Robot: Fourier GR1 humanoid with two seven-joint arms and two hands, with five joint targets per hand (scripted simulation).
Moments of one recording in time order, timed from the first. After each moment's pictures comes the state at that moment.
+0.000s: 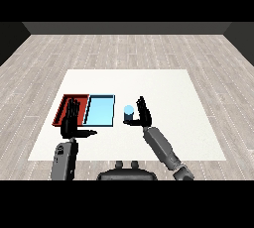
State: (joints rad) left arm 0.00 0.07 0.08 -1.70 0.13 -0.11 -0.34; right arm -0.41 0.00 0.37 -1.04 -0.54 -0.26 -0.47
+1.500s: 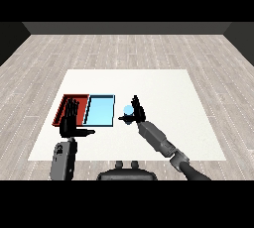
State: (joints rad) left arm -0.01 0.07 0.11 -1.67 0.15 -0.13 -0.35; right arm -0.67 0.00 0.57 -0.64 -0.90 -0.26 -0.61
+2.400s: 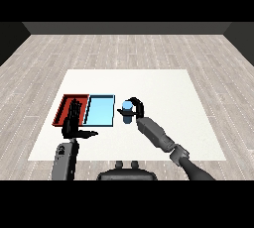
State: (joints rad) left arm 0.01 0.07 0.07 -1.68 0.11 -0.12 -0.34; right arm -0.76 -0.01 0.63 -0.62 -0.86 -0.59 -0.57
